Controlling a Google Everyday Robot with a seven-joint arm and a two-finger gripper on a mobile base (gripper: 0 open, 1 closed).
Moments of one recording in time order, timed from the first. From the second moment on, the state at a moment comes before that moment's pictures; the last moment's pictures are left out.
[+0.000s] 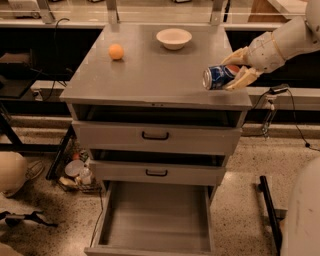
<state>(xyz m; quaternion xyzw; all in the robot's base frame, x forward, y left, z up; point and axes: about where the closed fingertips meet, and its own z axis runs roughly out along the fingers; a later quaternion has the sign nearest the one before) 0.685 -0.217 0.881 -0.72 0.58 0.10 0.37</state>
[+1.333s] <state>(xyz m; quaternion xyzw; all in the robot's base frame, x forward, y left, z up) 0.725 -0.168 0.906 -0.73 0.56 0.09 0.39</state>
